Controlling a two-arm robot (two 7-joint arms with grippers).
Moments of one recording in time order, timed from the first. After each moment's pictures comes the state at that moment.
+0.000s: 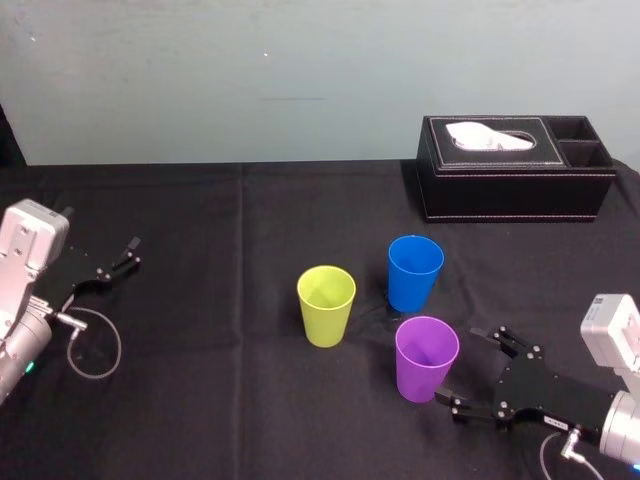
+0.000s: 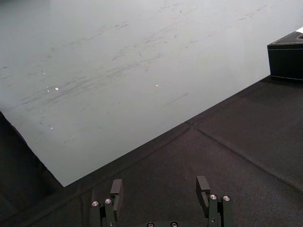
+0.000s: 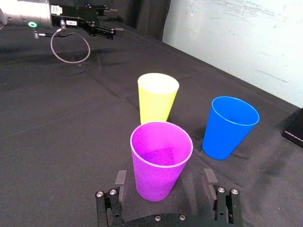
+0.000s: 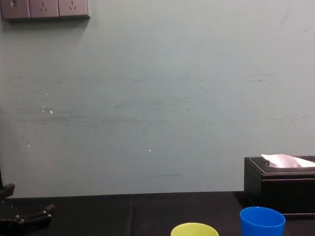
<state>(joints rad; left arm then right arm) -0.20 0.60 0.45 -1.41 -0.25 -0.12 0.03 -0.12 0.73 -0.25 -1.67 0.35 -0.08 0.57</state>
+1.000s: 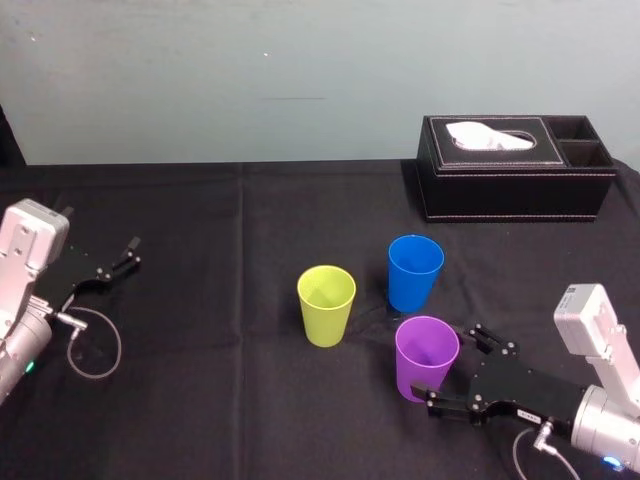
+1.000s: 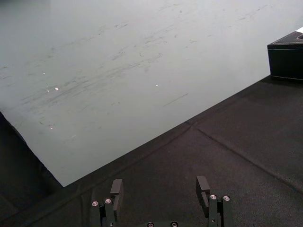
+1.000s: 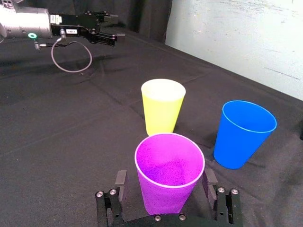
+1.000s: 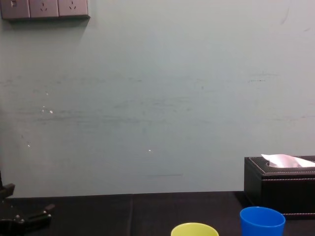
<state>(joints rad) -0.20 0.60 0.45 -1.41 -0.25 -0.12 0.03 -0.06 0.68 -0.30 -1.64 0.37 -0.04 0.57</state>
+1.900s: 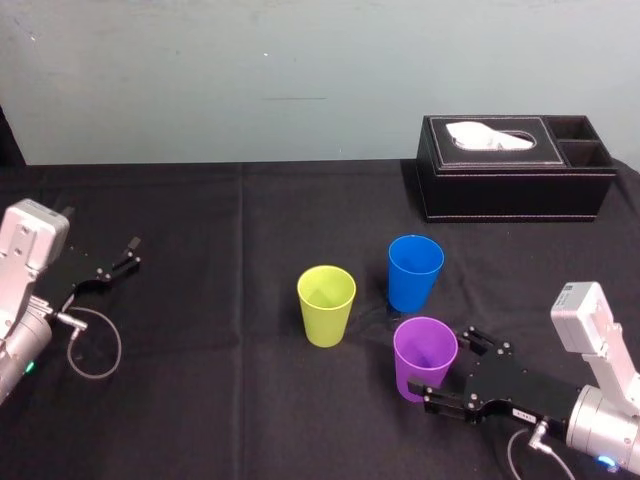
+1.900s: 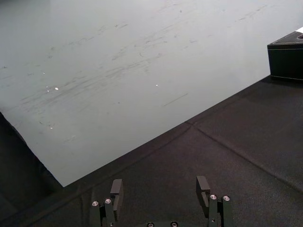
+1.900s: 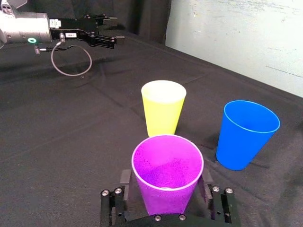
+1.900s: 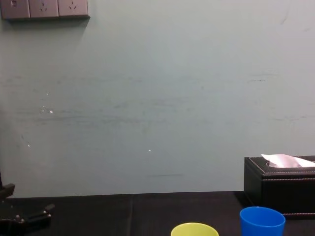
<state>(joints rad) -0.20 0.60 0.45 -1.41 -0.25 -0.12 0.03 -0.05 0.67 -0.31 -1.63 0.39 -0.04 0.57</state>
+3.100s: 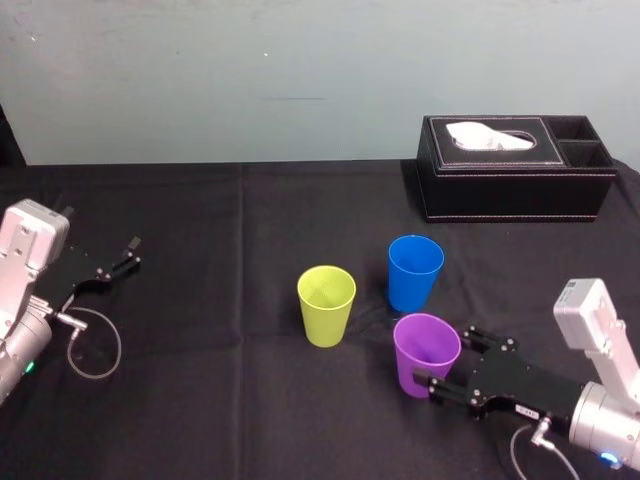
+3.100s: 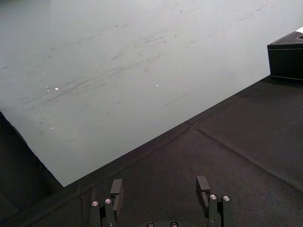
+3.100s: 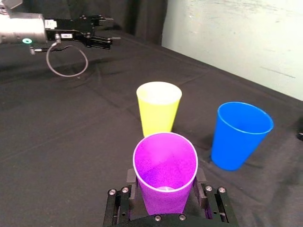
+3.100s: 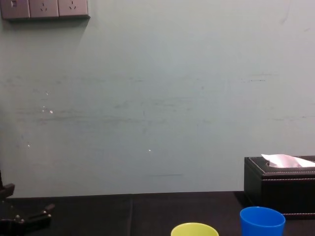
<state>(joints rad) -0.20 0.60 0.45 -1.41 -0.25 -0.12 0.03 -0.06 0.67 -0.31 -1.64 0.38 -0.03 0.56</state>
